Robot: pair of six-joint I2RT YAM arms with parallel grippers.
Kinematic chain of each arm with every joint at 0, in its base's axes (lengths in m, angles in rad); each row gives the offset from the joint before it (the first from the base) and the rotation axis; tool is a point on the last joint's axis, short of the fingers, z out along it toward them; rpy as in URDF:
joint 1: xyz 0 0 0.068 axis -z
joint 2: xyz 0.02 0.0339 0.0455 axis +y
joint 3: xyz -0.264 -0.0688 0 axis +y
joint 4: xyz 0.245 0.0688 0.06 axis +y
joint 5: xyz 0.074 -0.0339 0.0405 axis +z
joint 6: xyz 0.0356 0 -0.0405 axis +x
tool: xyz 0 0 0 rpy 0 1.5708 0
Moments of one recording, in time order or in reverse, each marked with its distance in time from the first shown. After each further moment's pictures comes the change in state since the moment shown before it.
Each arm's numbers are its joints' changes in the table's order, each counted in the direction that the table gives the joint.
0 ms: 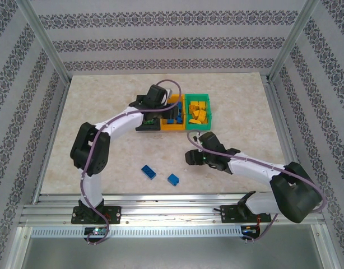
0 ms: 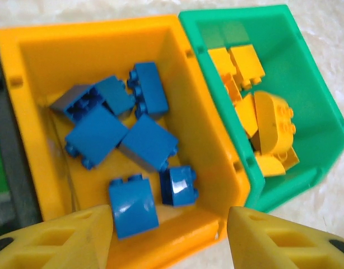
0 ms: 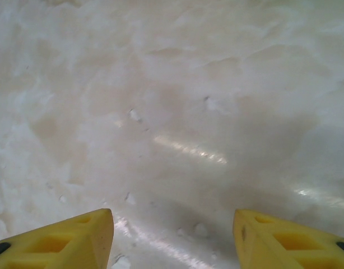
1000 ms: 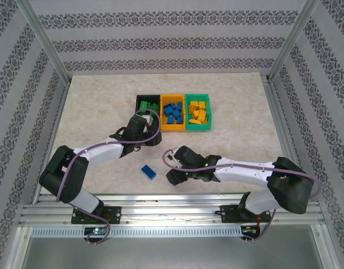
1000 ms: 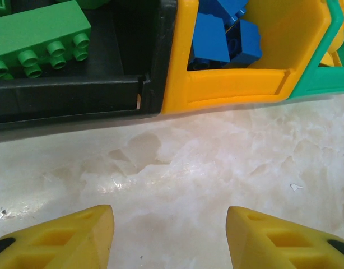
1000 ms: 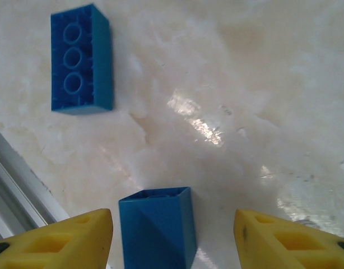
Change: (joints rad) left arm 0.000 -0.366 0.643 -0.280 0.022 -0.143; right arm -0.373 0.083 -0.133 0.120 -0.029 -0.059
